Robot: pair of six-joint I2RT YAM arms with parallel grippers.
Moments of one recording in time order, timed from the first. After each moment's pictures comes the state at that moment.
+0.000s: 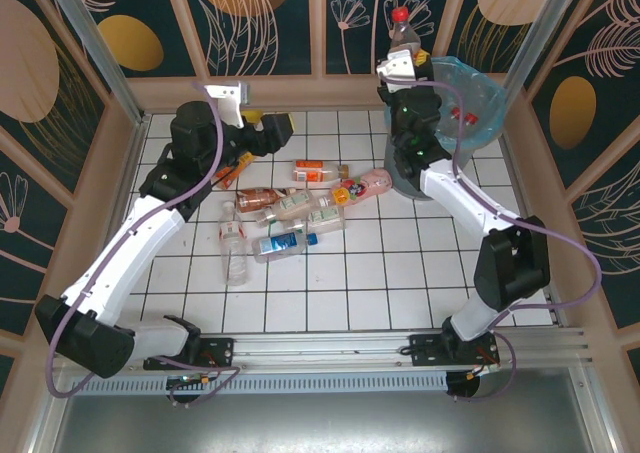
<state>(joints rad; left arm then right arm) -0.45 1.29 1.33 -0.22 0.23 -0.44 0.42 1.62 1.34 0.52 0.50 -0.52</state>
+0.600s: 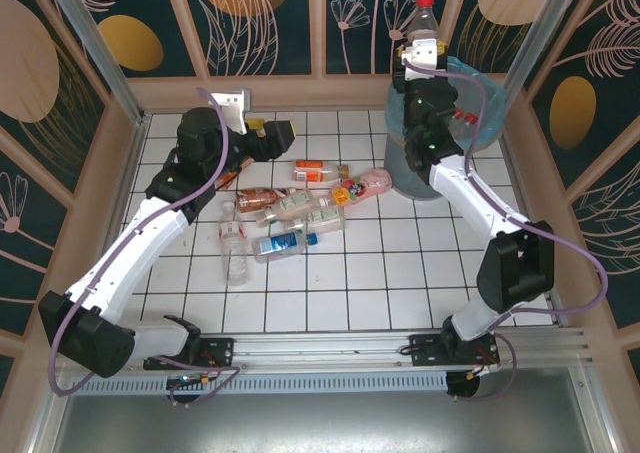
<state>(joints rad) -0.45 1.29 1.26 -0.19 0.23 -0.46 0.37 1.60 1.39 0.51 0.46 -0.35</state>
